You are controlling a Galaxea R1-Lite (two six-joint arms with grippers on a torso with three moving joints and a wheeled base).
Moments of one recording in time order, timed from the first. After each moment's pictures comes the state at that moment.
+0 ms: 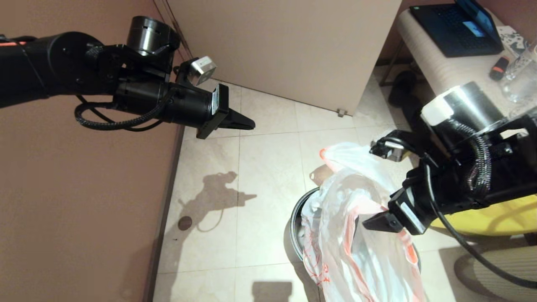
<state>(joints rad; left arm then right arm) -0.34 1.90 -1.90 0.58 -0.60 -0.34 0.56 1.64 -1.36 0.61 0.01 -0.16</state>
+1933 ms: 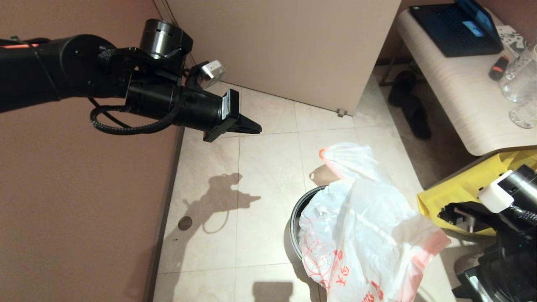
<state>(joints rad) -0.39 1.91 -1.90 0.58 -0.53 -0.34 0.48 1.42 -0.94 0.72 -0.04 0.23</state>
